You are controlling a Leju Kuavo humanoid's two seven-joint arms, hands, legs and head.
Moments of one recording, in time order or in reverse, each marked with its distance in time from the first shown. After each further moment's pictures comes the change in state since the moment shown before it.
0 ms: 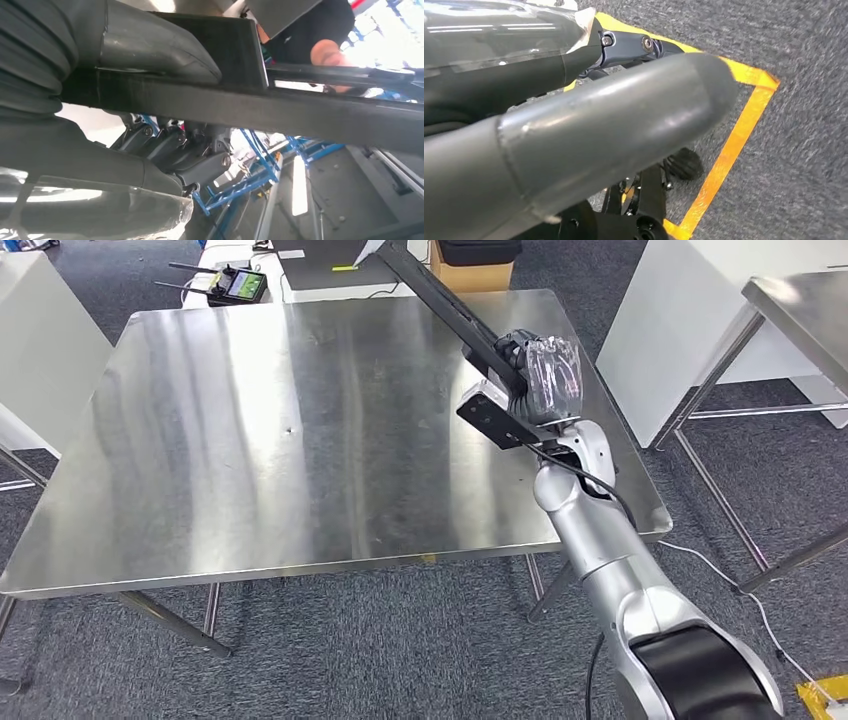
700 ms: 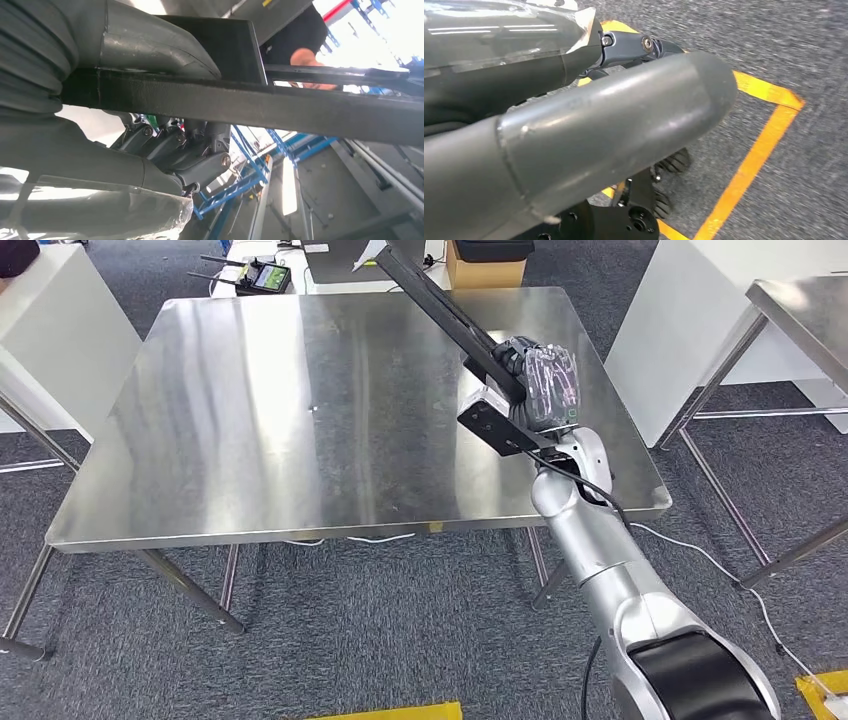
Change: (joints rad) left arm 0.001 -0.001 0.000 0.000 -0.006 -0.009 0.004; right arm 0.028 0.010 -0.001 -0.013 -0.041 -0.002 -0.038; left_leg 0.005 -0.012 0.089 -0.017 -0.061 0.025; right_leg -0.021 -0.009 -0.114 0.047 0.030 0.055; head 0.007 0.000
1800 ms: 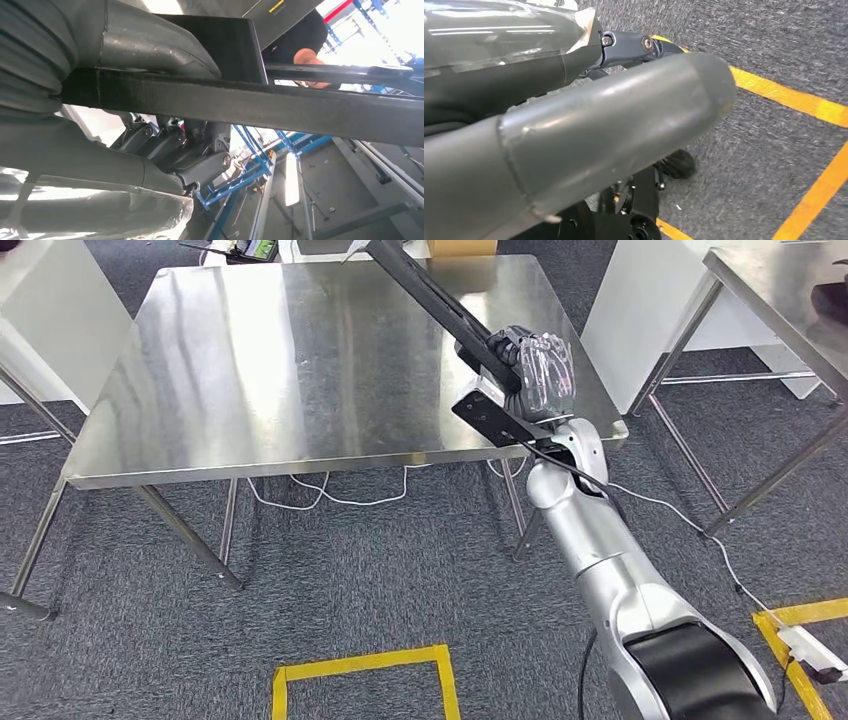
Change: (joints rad) left arm -0.001 0.001 0.001 0.000 0.012 0.002 0.001; right arm -0.029 0.017 -0.001 0.016 -0.003 0.003 -0.004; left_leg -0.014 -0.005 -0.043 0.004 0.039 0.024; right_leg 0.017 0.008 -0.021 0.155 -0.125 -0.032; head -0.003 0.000
